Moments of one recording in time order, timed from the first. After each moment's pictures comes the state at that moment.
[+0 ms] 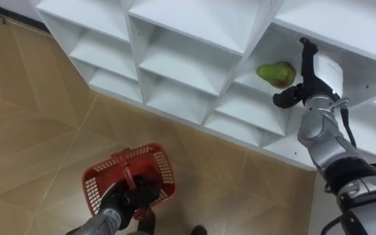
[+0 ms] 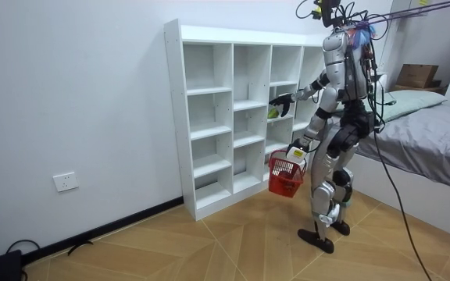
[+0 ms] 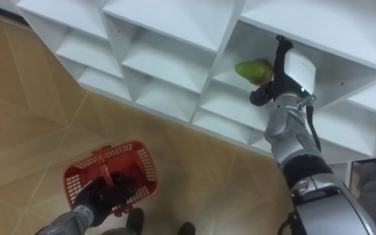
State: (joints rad) left arm -0.13 0.19 -0.28 0.89 -0.64 -0.01 -0.07; right arm -0.69 -0.36 0.24 1.03 -0.40 -0.02 -0.50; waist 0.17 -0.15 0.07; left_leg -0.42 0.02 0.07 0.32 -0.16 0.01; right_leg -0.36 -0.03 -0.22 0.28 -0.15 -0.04
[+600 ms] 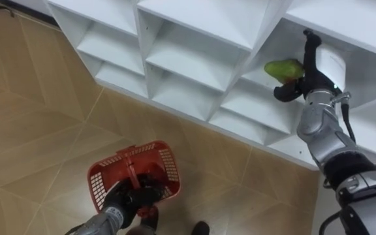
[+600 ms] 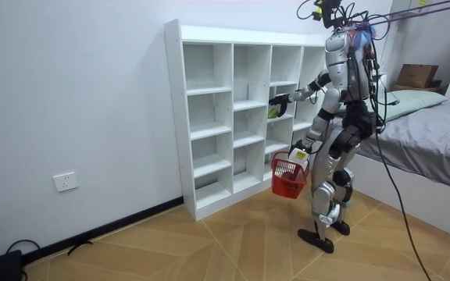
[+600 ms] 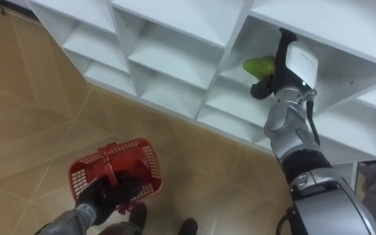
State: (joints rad) left arm -0.14 0.19 -0.30 0.89 -0.64 -0.01 -0.08; right arm -0.70 -0.36 0.24 1.04 -0.40 -0.02 -0.50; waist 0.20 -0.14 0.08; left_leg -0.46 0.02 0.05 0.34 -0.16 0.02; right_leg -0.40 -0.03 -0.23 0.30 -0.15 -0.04
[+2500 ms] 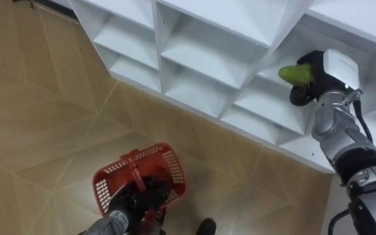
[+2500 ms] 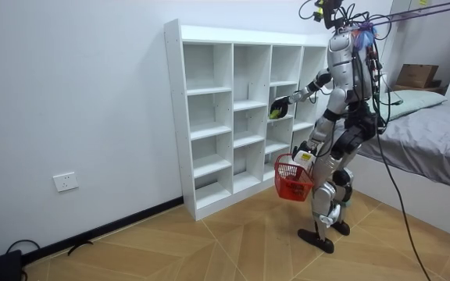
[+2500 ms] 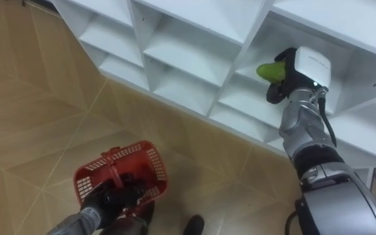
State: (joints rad) left arm -0.12 0.18 -0.32 0.89 -0.72 -0.01 -0.11; right arm -0.74 -0.41 0.24 1.14 -0.53 0.02 -0.45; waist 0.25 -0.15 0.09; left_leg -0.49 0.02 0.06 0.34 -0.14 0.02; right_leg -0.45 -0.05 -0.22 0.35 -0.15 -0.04
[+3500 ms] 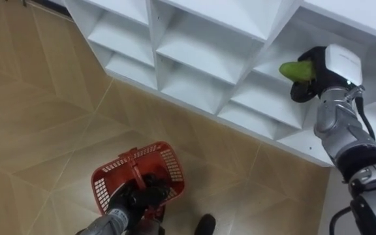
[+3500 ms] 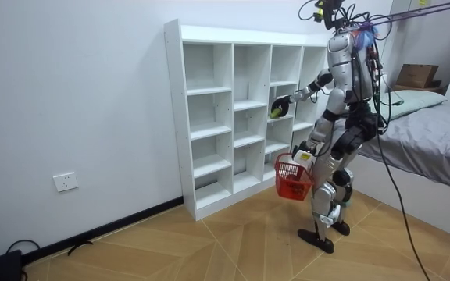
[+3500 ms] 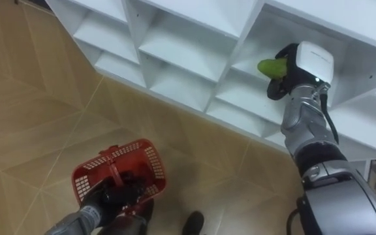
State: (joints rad) left arm -0.13 0.18 -0.32 0.89 -0.72 -0.02 -0.12; right arm -0.75 -0.42 0.24 1.12 -0.54 0.02 -0.44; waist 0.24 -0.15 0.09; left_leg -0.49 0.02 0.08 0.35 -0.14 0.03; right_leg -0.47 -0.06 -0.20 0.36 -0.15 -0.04
